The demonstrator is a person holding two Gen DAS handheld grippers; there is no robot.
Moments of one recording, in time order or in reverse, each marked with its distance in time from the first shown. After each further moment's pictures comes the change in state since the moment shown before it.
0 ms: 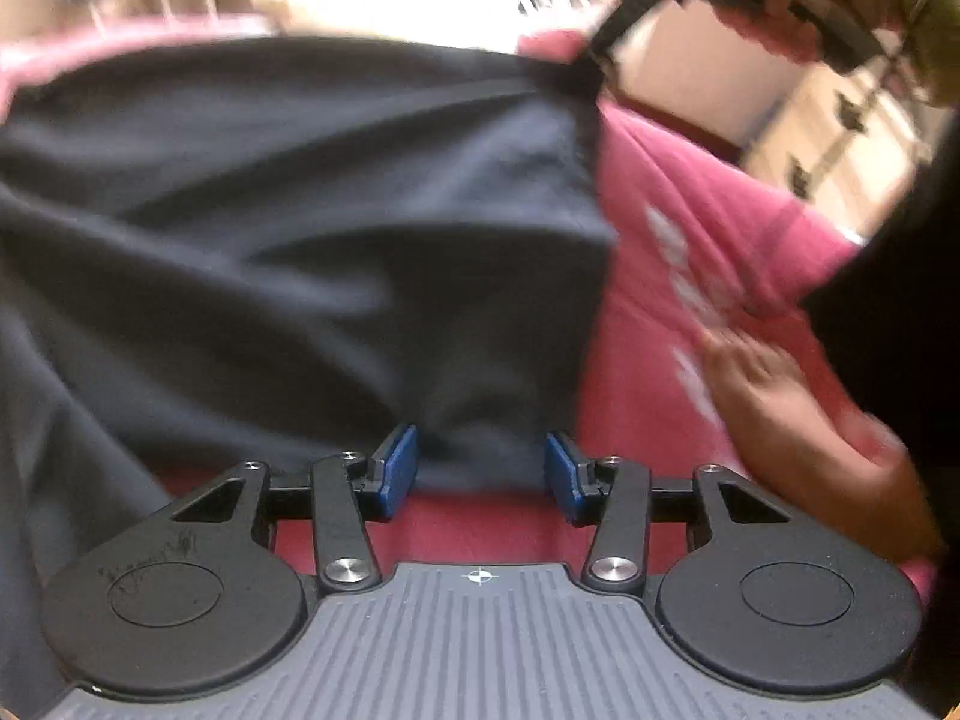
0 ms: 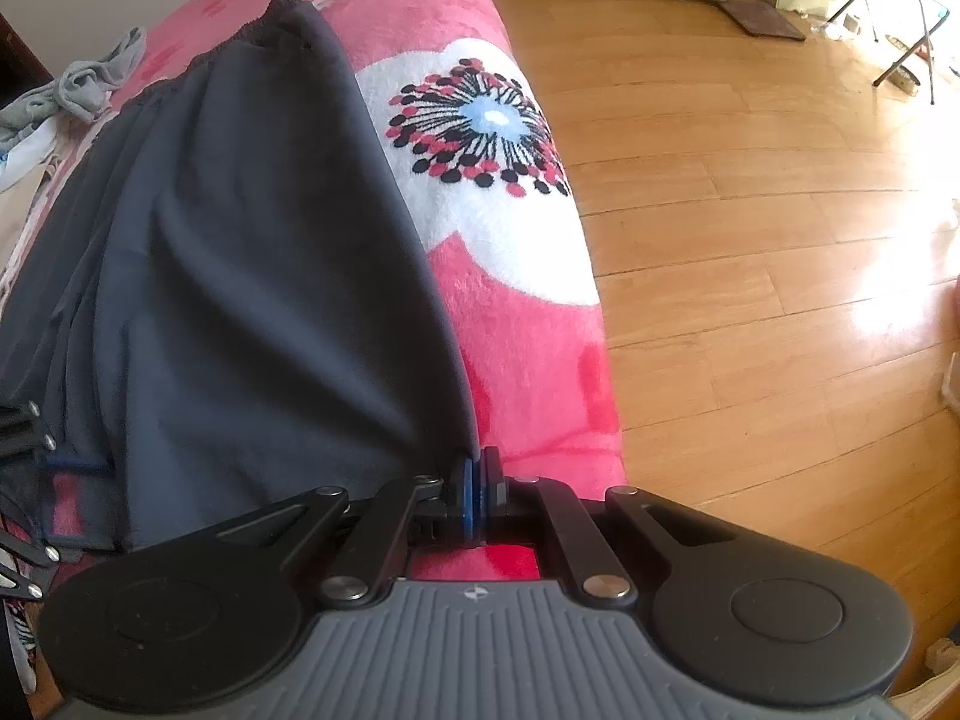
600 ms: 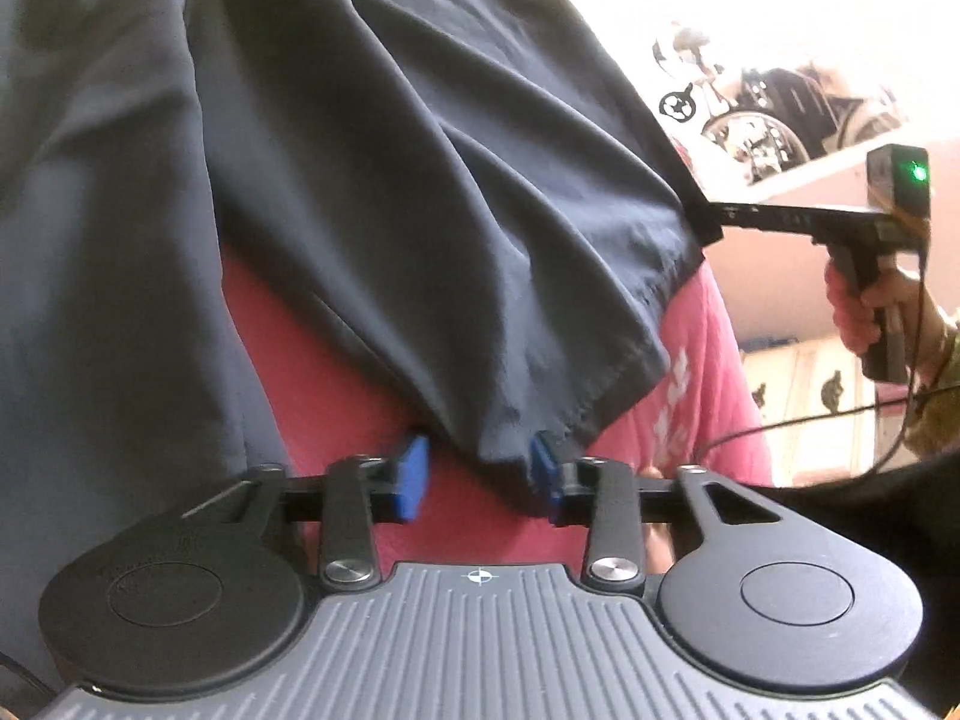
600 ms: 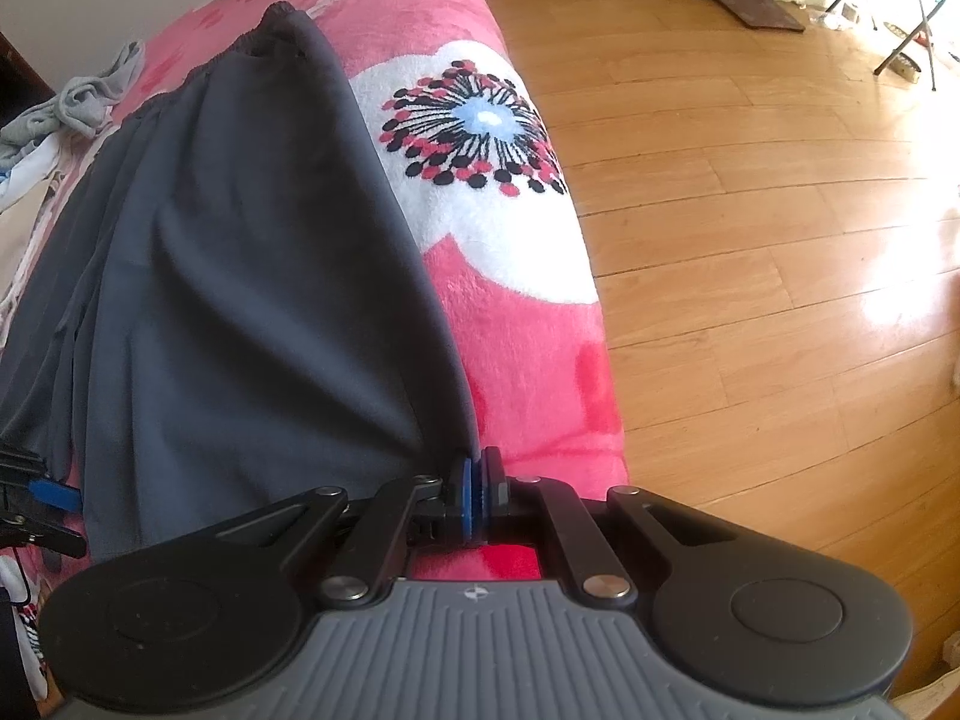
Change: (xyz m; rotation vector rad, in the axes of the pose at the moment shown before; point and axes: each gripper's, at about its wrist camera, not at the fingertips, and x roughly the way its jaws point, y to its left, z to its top) left arm -0.015 0.063 -0.027 -0.682 -0.068 -0.197; right arm 0.003 -0.008 -0.005 0.034 -0.014 0.028
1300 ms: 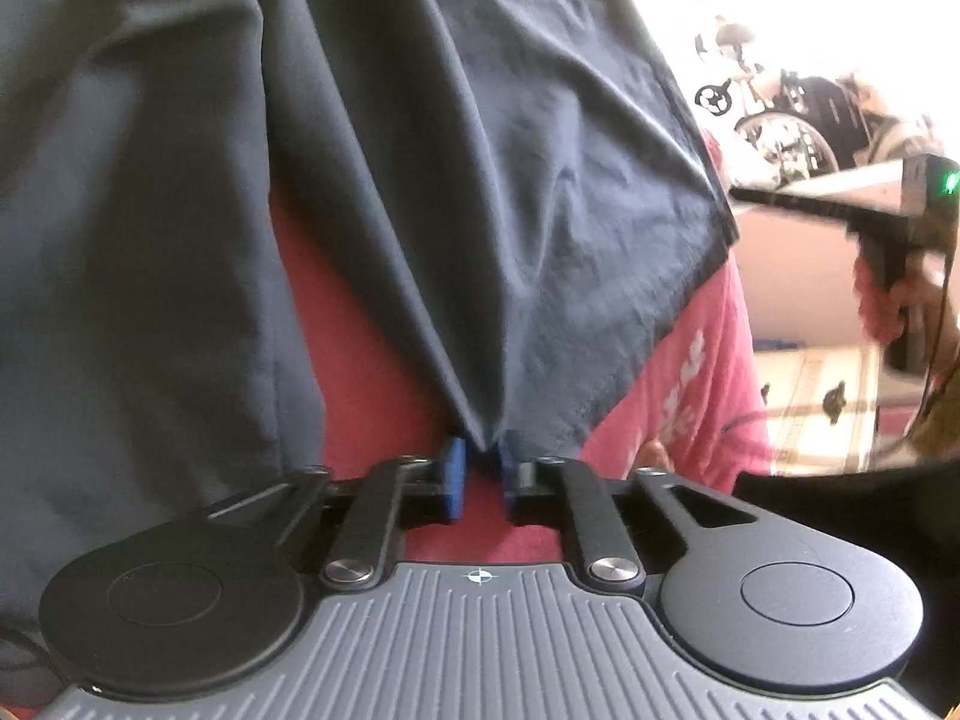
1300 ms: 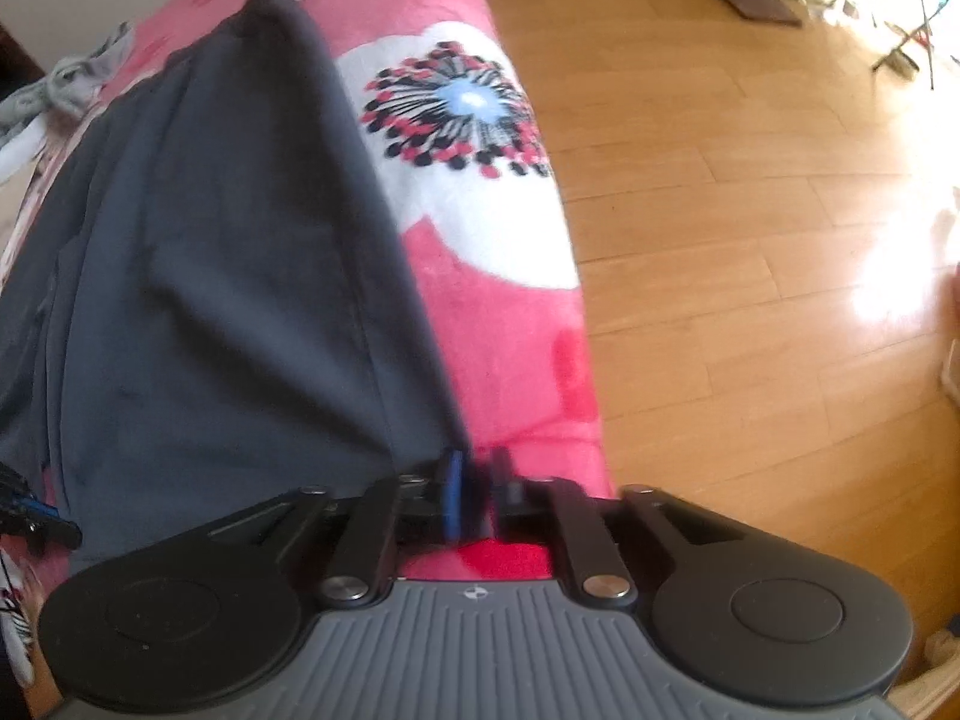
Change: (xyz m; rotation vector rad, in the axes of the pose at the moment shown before) left arm 0.004 0.005 -0.006 -0.072 0.071 0.032; right arm -0.004 -0.009 0.010 -0.017 0.033 -0.019
